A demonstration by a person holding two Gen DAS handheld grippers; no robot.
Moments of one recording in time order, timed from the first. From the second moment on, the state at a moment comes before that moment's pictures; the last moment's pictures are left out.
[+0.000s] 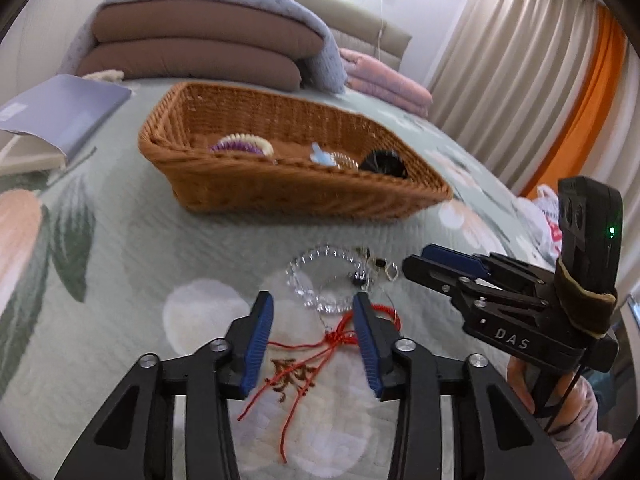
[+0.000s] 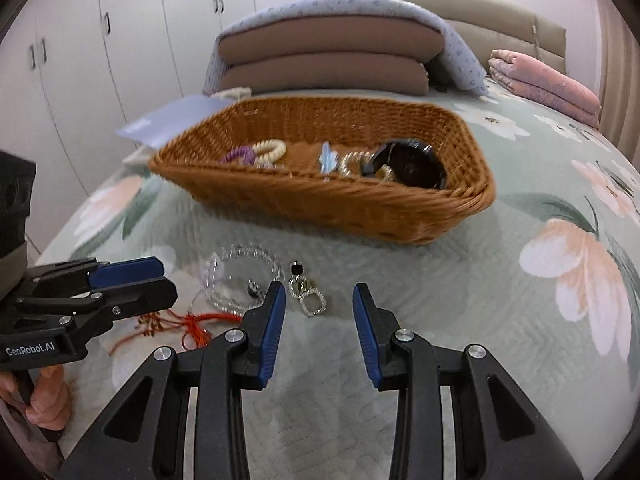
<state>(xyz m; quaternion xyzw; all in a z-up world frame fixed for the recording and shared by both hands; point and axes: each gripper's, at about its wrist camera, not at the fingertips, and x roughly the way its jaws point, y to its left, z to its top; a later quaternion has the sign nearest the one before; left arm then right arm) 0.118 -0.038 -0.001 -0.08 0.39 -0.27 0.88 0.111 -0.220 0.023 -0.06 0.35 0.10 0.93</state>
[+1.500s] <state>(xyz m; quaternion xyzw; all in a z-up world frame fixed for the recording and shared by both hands) 0.103 -0.032 0.012 -0.10 0.34 -0.31 0.88 0.107 -0.231 0.036 -0.02 0.32 0.11 0.94</state>
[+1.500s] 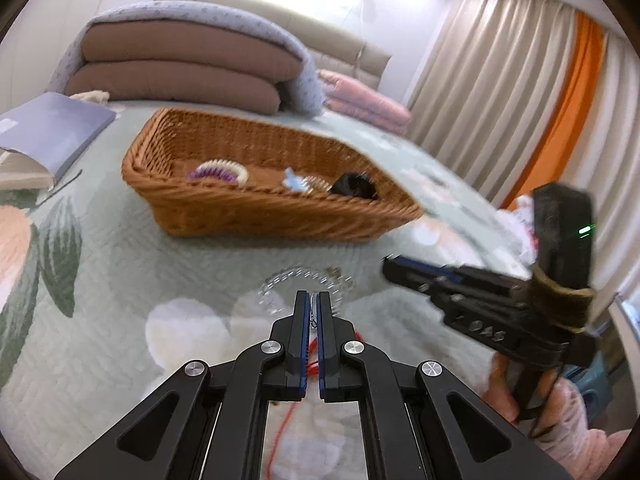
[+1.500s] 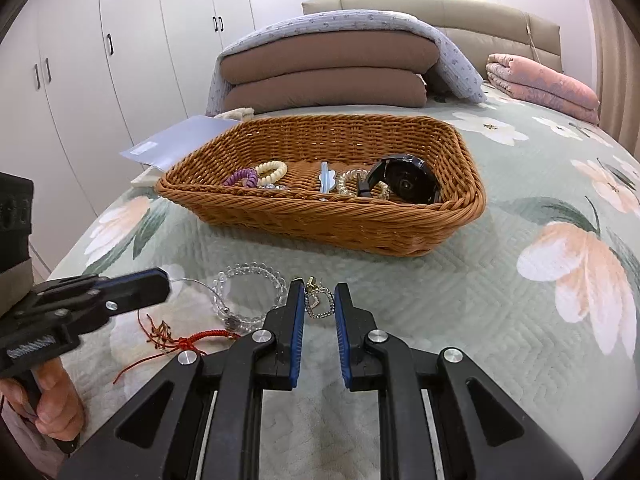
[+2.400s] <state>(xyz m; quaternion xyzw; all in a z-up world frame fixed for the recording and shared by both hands) 0.111 -0.090 -0.005 -0.05 0.44 -0.25 0.86 0.101 -0.252 0.045 0.03 0.31 0.13 0.94</state>
